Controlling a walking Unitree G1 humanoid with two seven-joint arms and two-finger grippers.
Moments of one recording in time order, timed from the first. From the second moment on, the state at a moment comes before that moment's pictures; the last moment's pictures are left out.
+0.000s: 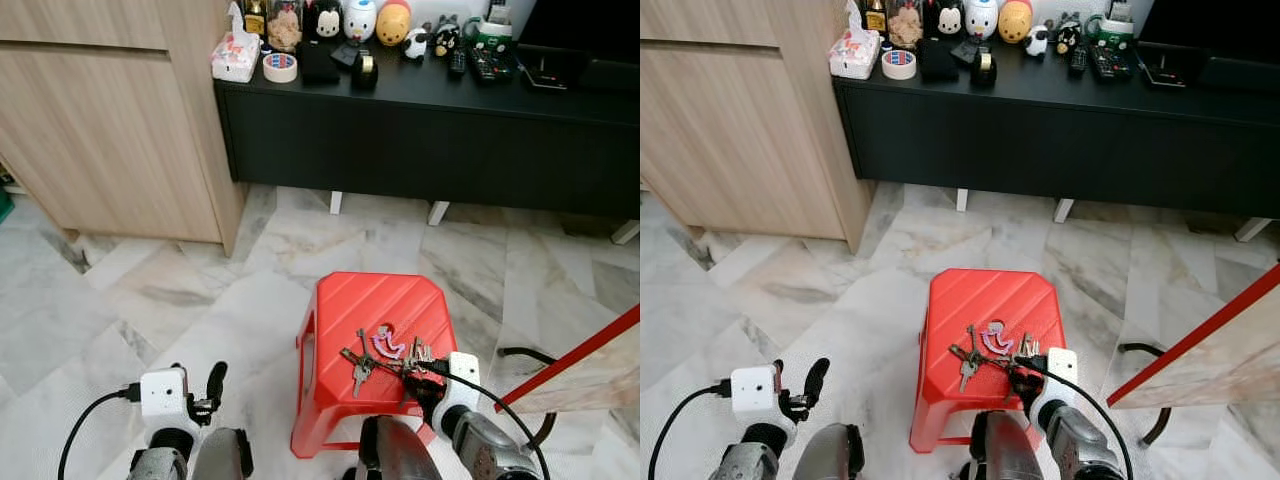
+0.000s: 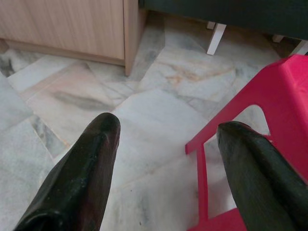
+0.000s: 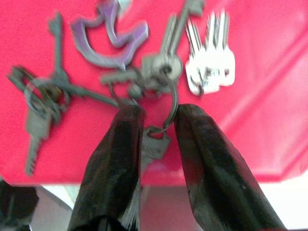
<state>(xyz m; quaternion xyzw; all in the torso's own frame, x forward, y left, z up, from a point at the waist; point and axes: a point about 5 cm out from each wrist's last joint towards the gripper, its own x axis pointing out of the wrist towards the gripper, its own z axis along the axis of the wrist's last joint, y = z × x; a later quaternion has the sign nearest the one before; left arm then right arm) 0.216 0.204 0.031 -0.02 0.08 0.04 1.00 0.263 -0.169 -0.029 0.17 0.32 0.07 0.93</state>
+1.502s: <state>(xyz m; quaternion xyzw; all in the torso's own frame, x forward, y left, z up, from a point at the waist) 0.241 0.234 0.008 0.00 0.11 0.07 0.99 0.275 -0.190 0.031 0.08 0.06 0.02 0.99</state>
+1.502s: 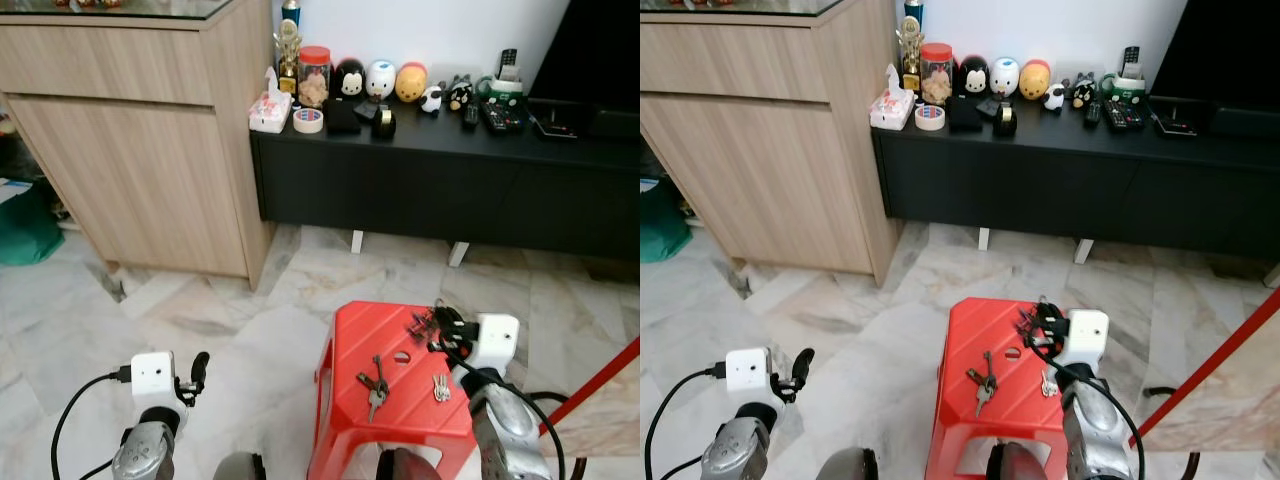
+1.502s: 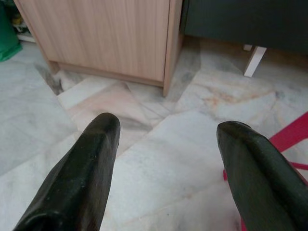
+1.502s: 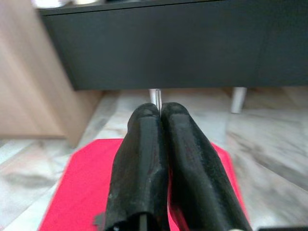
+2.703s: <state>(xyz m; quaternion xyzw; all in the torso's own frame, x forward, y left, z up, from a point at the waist) 0.174 0.228 -0.074 0.06 0.38 0.05 0.92 0.269 -0.201 0.016 0.06 0.10 -0.03 0.99</state>
